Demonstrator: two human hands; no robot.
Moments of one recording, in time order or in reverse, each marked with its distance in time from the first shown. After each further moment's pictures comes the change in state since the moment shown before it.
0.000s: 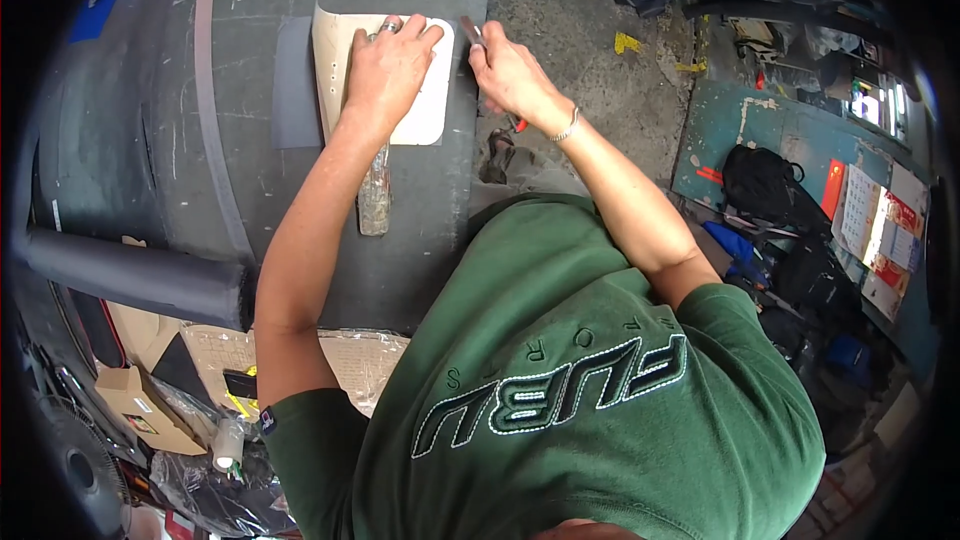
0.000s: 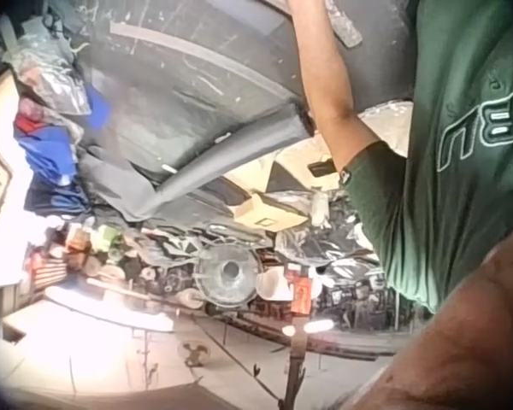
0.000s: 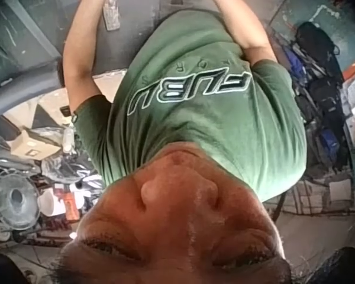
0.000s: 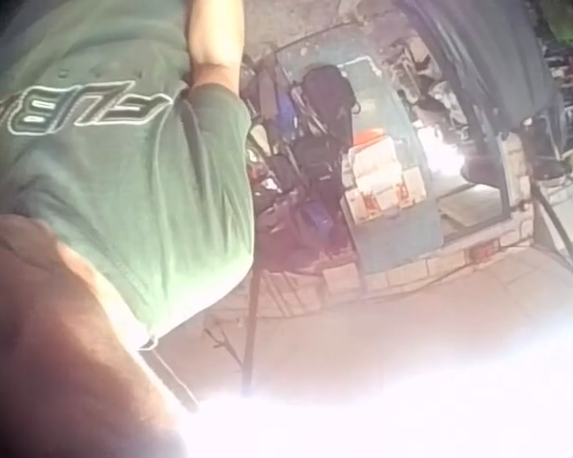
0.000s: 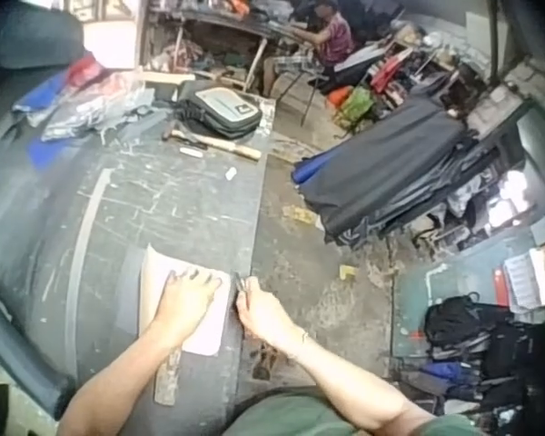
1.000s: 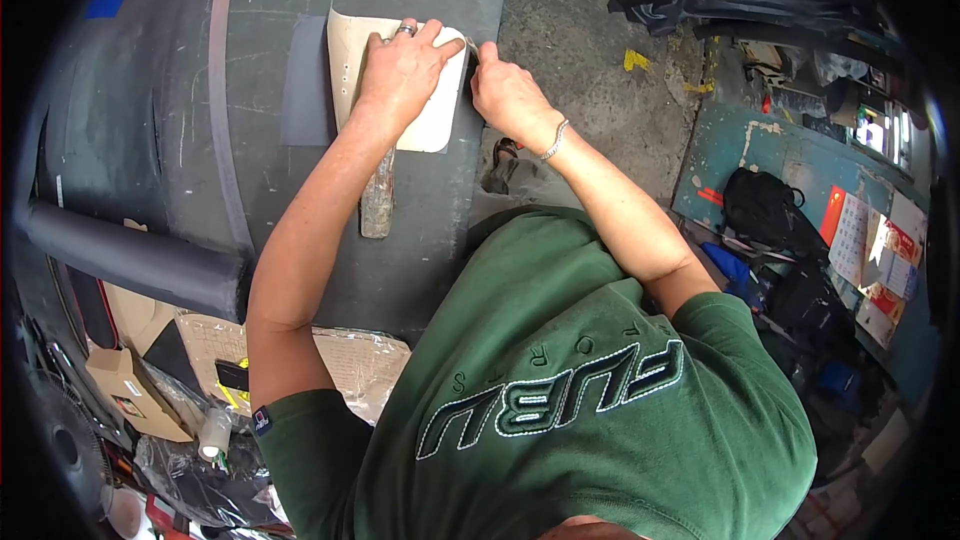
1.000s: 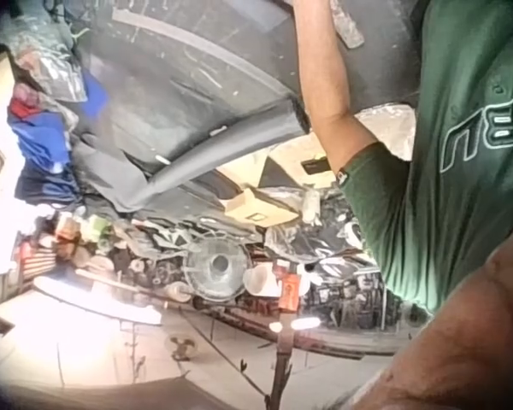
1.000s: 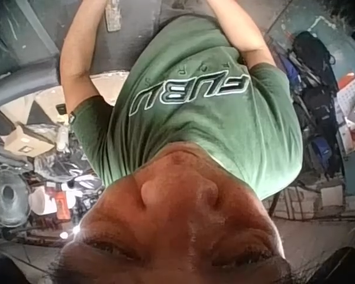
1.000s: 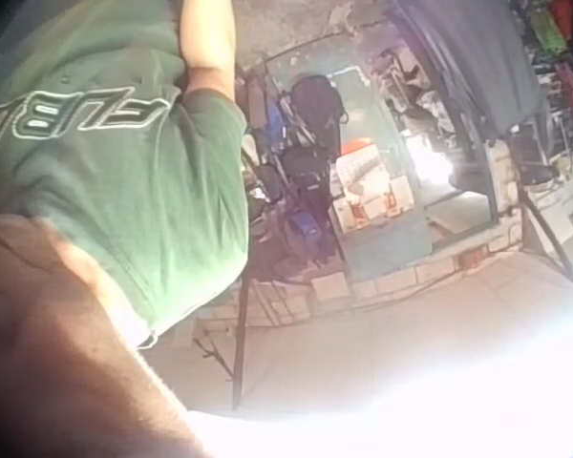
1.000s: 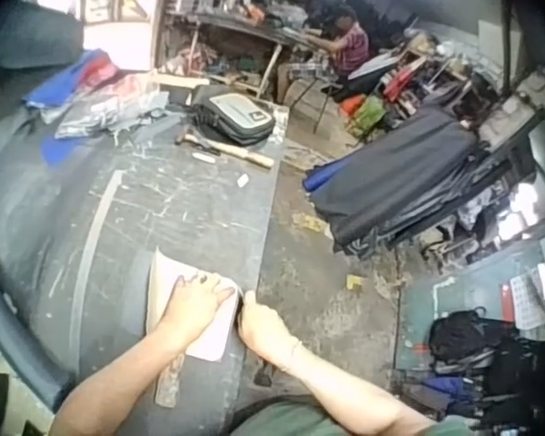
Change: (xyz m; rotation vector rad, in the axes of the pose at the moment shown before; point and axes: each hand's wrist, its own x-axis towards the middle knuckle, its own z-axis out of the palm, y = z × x) left_hand 0.004 -0.001 -0.002 0.054 -0.032 0.022; right_hand 0.007 0.009 0.021 -0.381 0.072 -0.089
